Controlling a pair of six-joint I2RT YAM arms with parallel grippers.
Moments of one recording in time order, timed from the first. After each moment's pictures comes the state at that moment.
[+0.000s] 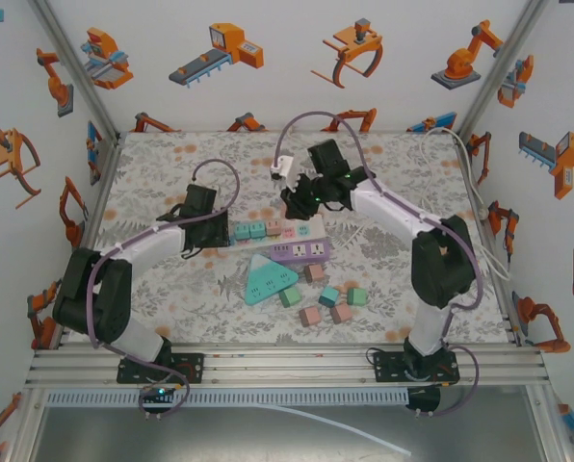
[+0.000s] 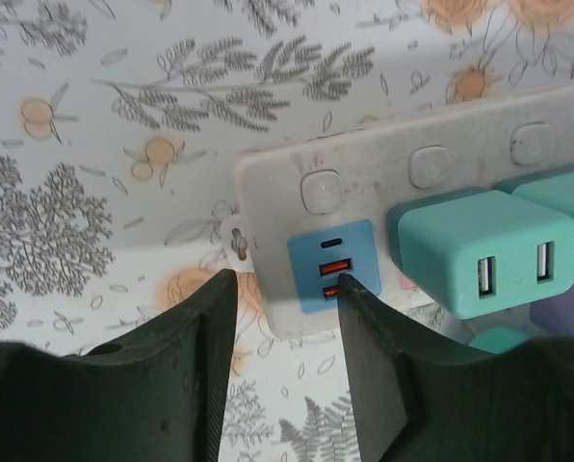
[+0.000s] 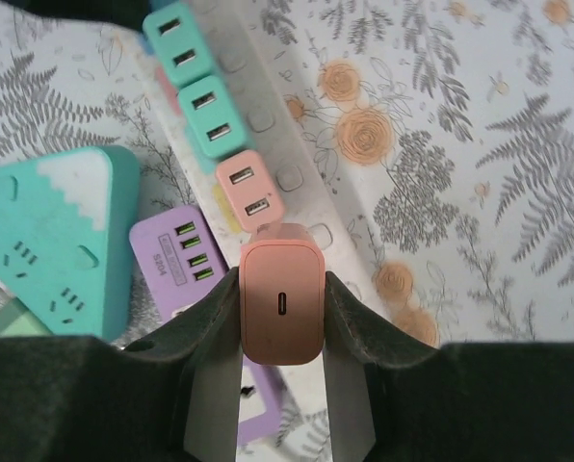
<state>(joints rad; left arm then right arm) -0.41 1.53 0.86 -0.28 -0.07 -0.31 0.57 1.81 1.45 -0.46 -0.53 -0.50</state>
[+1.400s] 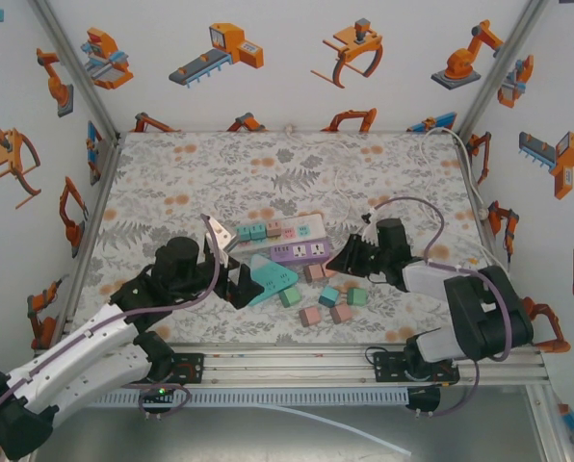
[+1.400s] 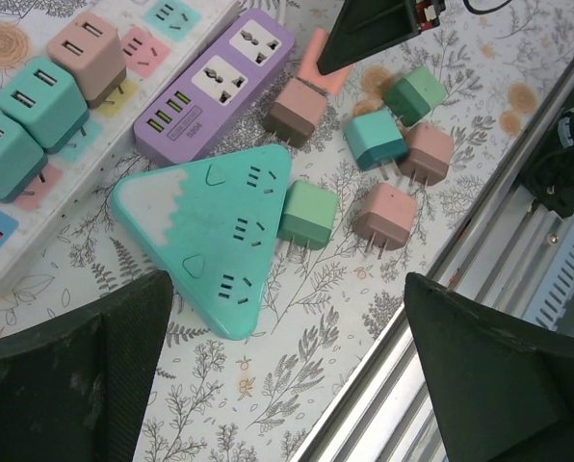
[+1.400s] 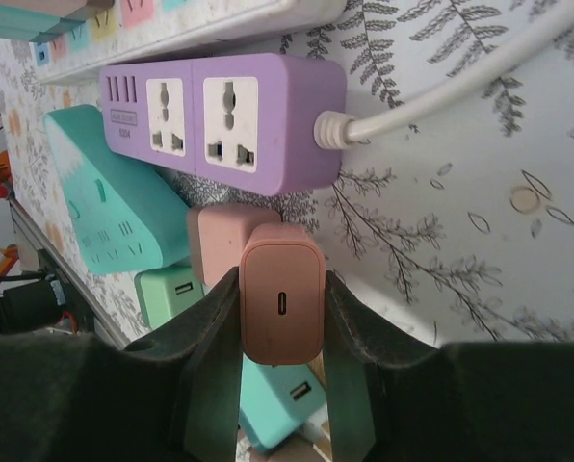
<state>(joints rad) -0.80 0.73 0.57 -0.28 0.21 -0.16 0.31 1.43 0.42 0.28 -0.57 0.60</state>
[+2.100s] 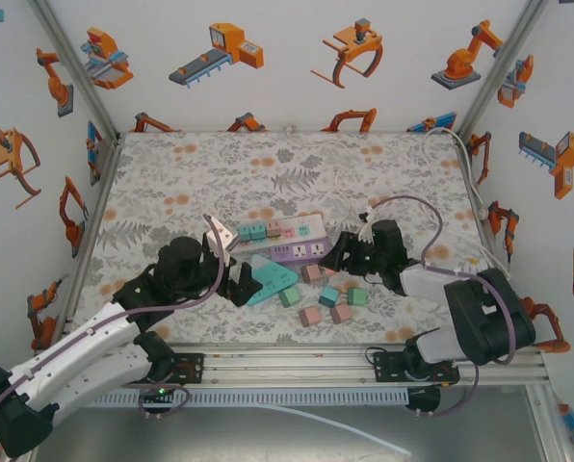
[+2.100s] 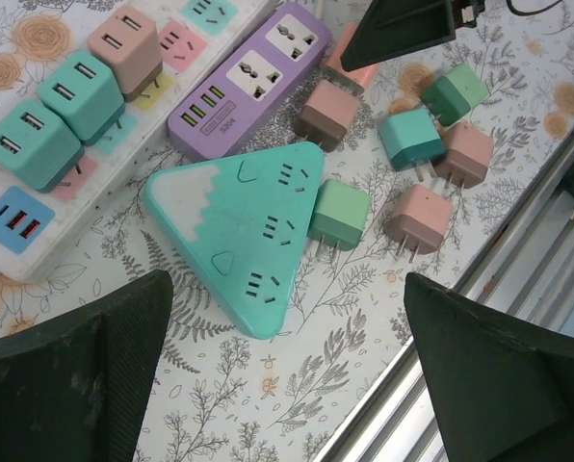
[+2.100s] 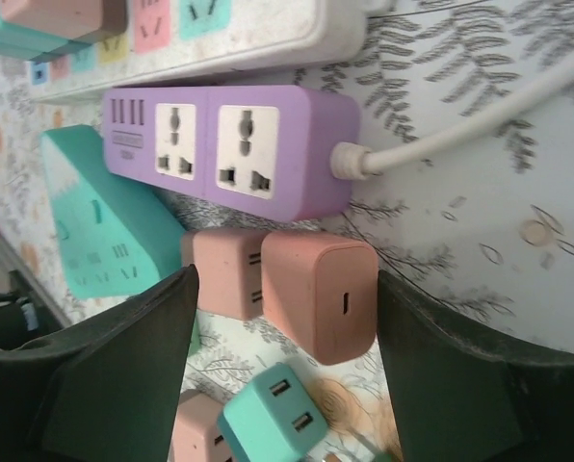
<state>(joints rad) -0.81 0.74 0.57 -0.29 0.13 -0.14 0.37 1.38 0.41 0.30 -0.44 0.58</state>
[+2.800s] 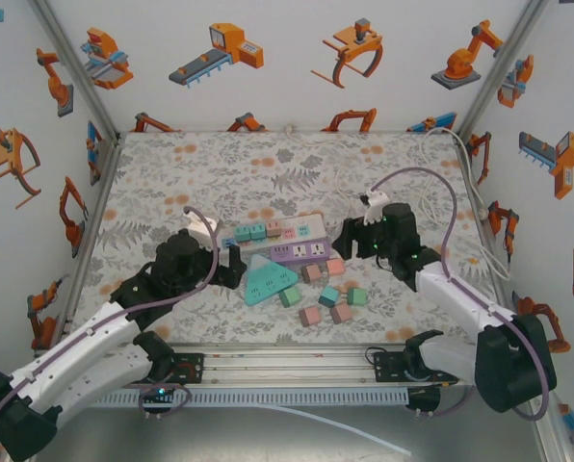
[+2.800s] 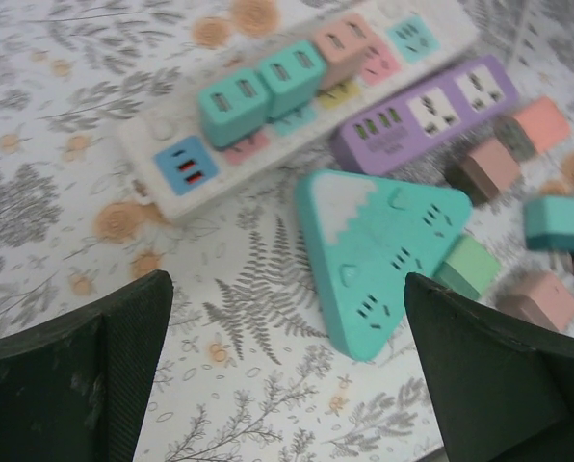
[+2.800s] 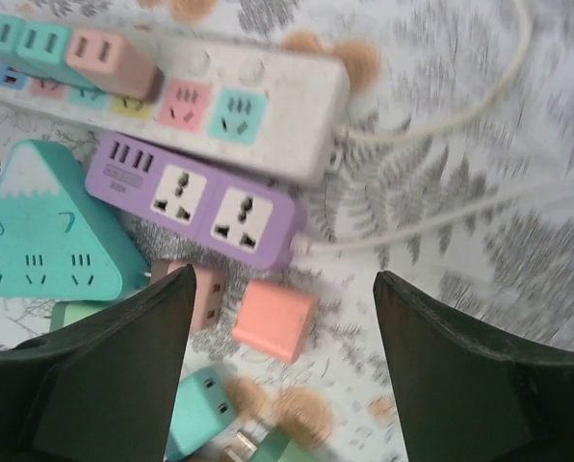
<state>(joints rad) -0.70 0.74 0.57 -0.33 -0.18 -0.28 0.37 1.14 0.63 -0.01 -0.31 0.09</state>
